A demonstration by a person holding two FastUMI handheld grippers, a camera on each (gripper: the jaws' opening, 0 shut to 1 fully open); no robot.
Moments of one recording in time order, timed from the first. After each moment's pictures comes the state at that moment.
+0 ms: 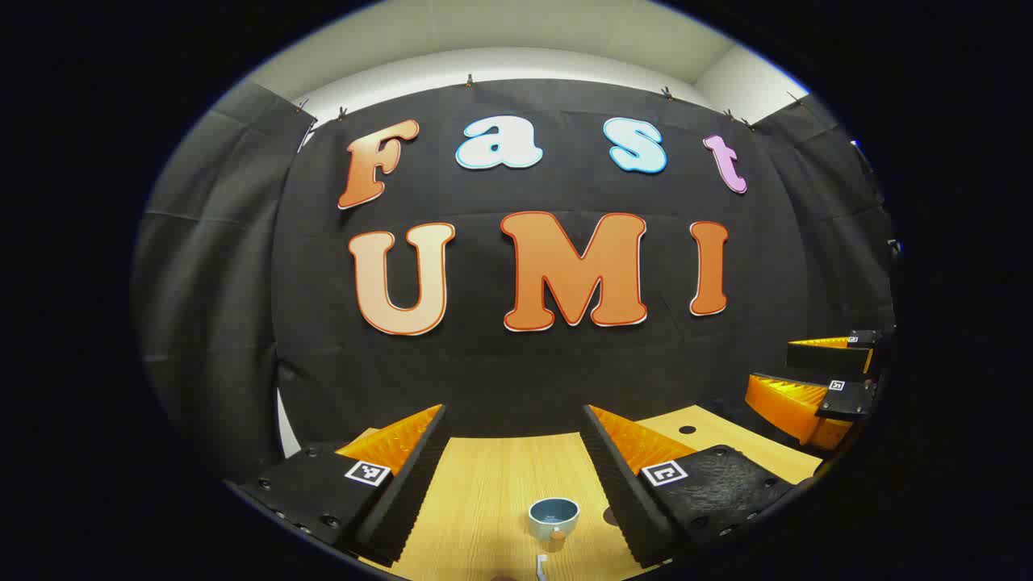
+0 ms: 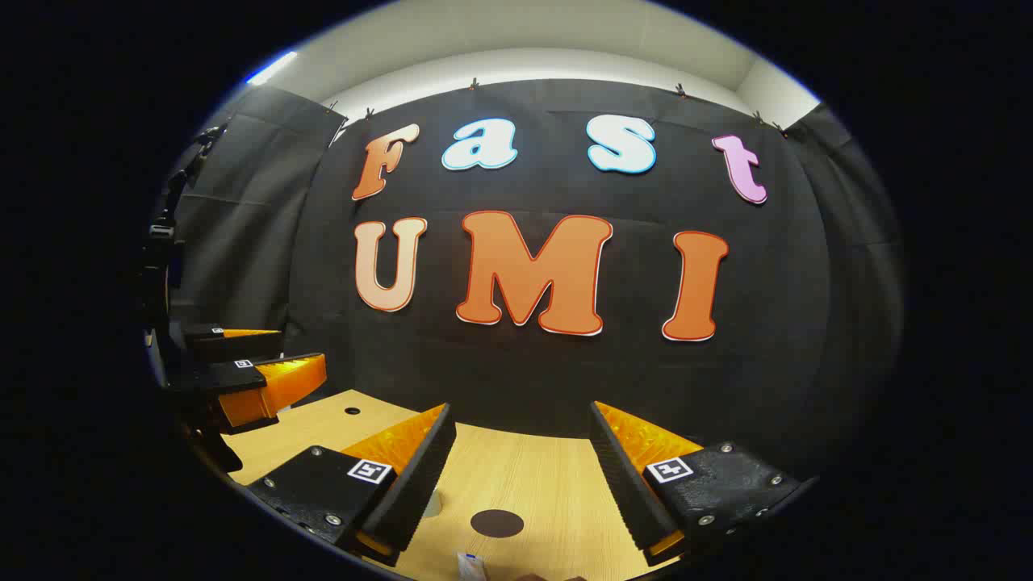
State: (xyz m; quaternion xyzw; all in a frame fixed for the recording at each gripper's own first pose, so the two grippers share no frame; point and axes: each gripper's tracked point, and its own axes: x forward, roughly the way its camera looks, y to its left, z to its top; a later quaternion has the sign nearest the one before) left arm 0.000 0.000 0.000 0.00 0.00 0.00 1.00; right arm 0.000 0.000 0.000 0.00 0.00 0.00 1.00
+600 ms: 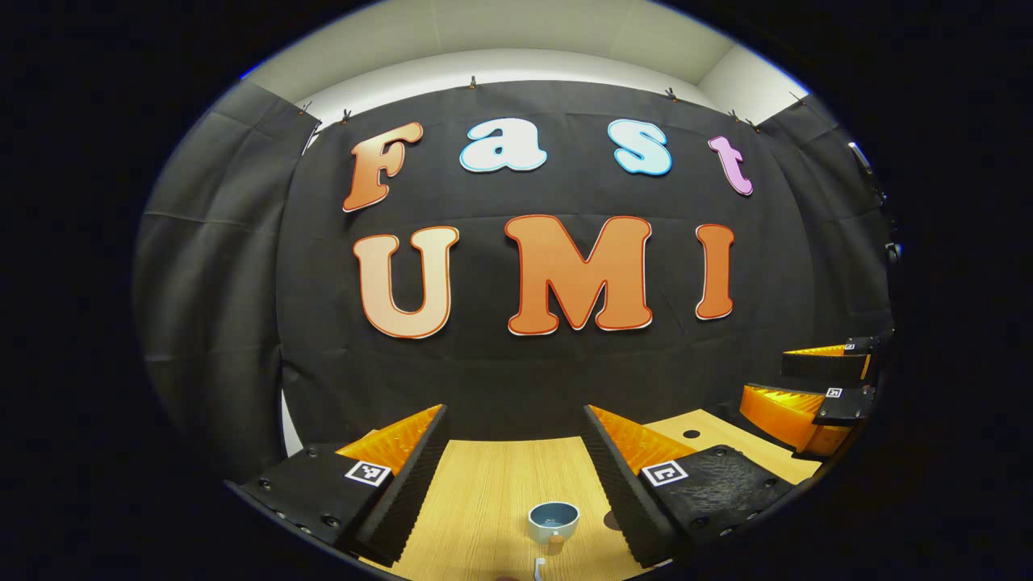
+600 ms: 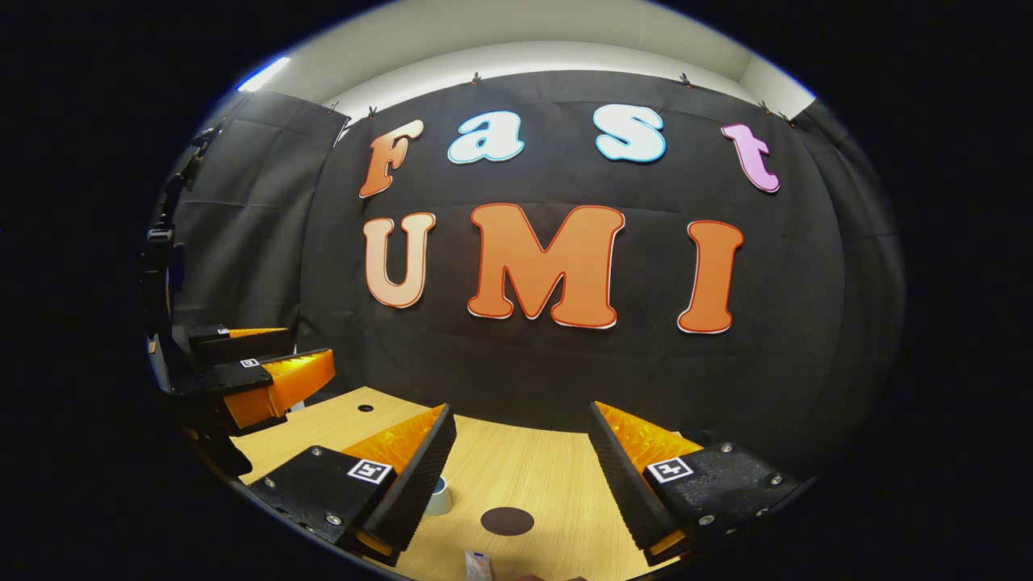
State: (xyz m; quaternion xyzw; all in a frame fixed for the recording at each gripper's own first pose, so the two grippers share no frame) left arm 0.005 -0.008 0.004 0.00 0.00 0.00 1.00; right arm 0.006 -0.002 -0.004 0.01 0.02 0.02 1.00
